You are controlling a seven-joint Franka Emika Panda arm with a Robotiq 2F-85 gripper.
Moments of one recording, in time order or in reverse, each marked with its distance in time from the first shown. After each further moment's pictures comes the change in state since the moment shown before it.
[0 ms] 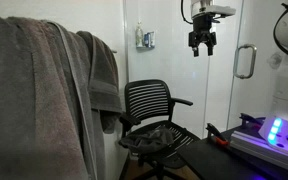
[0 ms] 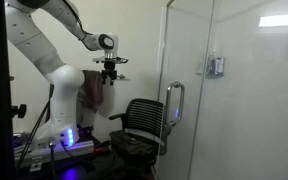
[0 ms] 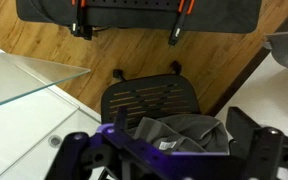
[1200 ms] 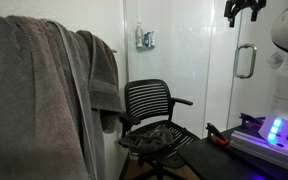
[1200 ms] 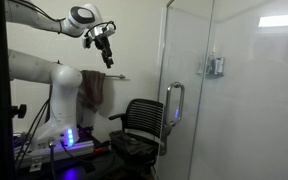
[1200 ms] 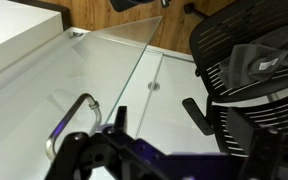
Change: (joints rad) arm -0.121 -0.619 -0.056 -0.063 -0.337 -0.231 0.241
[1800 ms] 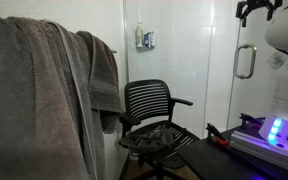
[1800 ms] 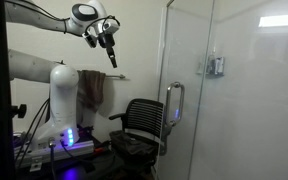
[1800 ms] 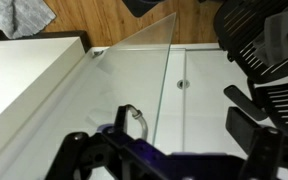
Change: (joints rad) arm -0.179 -0.005 -0.106 0.002 -0.089 0.019 0.063
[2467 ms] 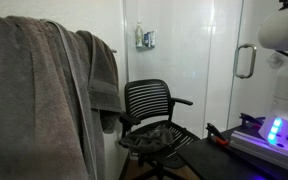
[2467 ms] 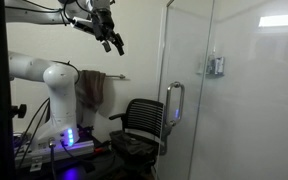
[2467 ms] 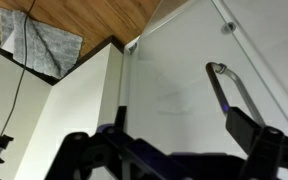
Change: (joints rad) arm -0.320 -0.031 -0.269 0.090 -0.196 0.085 0.120
